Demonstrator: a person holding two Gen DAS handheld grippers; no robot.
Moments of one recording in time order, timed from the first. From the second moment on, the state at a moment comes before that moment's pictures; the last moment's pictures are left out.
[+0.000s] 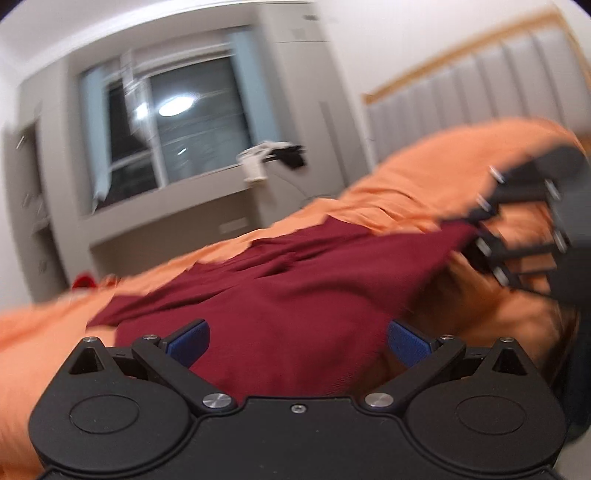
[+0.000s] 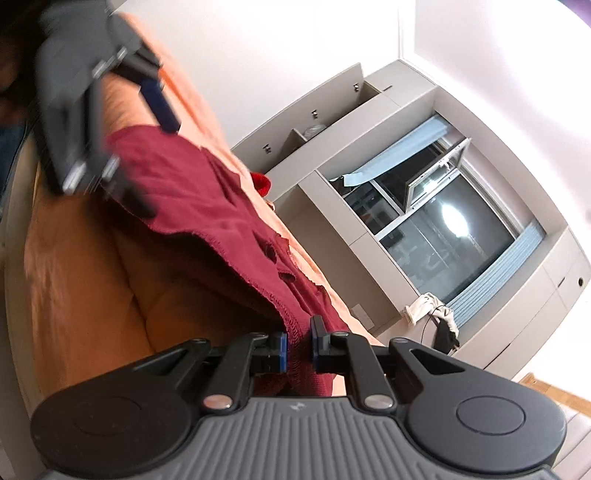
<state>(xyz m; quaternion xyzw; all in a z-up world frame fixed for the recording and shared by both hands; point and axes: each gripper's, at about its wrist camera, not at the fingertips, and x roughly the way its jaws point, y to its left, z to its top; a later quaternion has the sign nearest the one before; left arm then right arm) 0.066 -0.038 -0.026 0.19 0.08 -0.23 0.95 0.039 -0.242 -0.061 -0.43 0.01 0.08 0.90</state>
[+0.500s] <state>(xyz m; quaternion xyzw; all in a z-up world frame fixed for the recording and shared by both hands) 0.090 -0.125 -0.061 0.30 0.05 -0.15 0.94 0.014 -0.265 -0.039 -0.38 -0.01 0.10 0.92</state>
